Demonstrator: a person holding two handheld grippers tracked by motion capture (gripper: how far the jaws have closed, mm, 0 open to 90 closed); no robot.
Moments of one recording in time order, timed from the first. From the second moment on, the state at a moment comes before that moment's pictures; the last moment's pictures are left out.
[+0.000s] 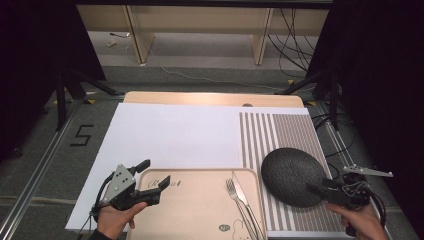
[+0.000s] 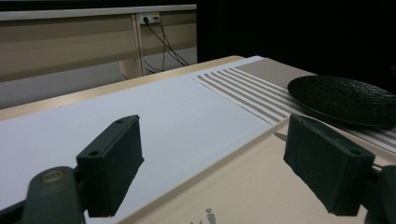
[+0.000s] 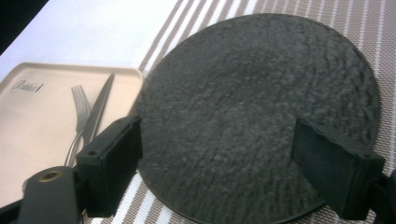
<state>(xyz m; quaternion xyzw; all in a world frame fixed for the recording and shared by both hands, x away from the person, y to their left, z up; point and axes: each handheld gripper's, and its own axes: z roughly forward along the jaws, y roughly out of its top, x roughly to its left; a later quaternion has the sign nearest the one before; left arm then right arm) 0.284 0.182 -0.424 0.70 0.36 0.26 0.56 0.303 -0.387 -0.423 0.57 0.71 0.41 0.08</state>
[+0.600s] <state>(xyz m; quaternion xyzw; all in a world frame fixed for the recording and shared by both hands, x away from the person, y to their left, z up) 0.284 0.182 -0.425 0.70 0.36 0.26 0.56 0.306 -0.415 -0.441 0.62 0.67 0.40 0.08</state>
